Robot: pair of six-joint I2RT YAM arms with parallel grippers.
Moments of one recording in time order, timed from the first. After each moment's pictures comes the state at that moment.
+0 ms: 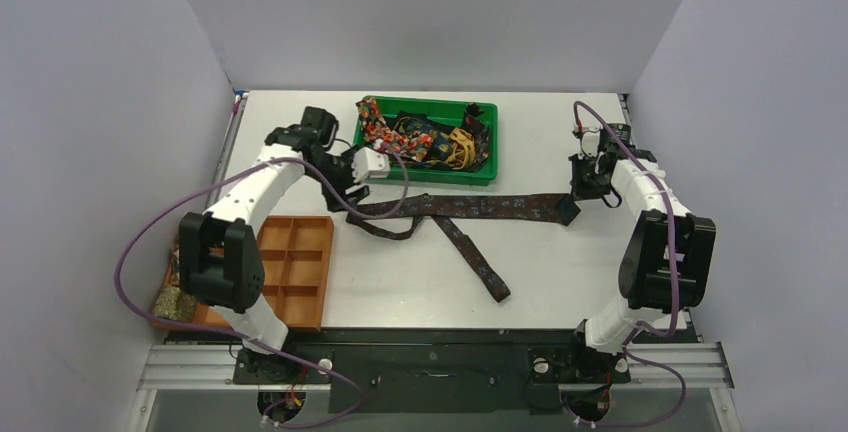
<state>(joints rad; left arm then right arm) -0.20 1.71 1.41 -0.98 0.45 1.06 -0.14 1.65 1.18 -0.64 -0.19 -0.19</state>
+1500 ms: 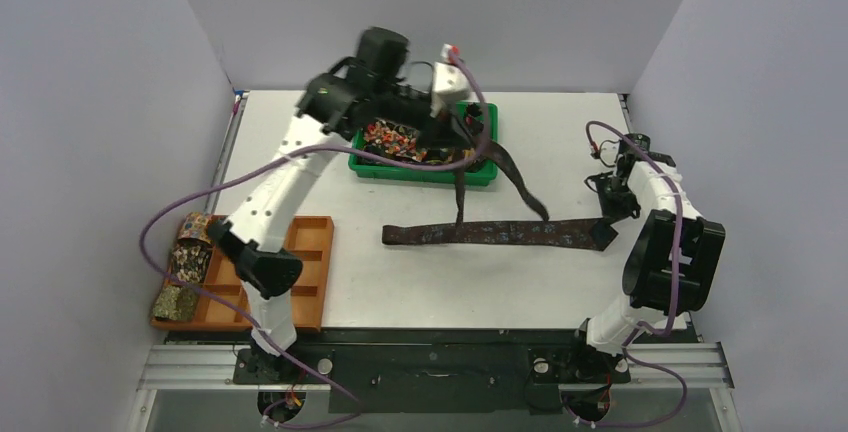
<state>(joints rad) -0.74 1.93 2.34 -1.01 0.88 0.52 -0.25 1.65 1.18 -0.82 0.01 -0.36</state>
